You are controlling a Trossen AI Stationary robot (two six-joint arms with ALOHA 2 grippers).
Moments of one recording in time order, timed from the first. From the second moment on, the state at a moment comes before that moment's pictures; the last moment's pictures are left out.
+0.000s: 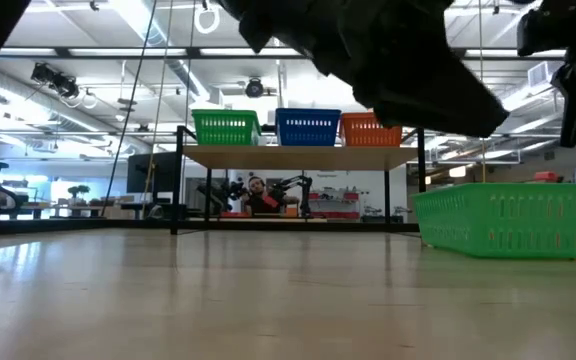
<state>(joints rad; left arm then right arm) -0.21 2.16 1.59 -0.03 0.11 0.10 0.63 1.14 0.81 -1.18 0.40 1.09</state>
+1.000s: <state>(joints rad) -0.21 2.29 1.62 0.00 -0.14 0.12 0.63 1.14 0.74 -1.14 0.43 1.13</state>
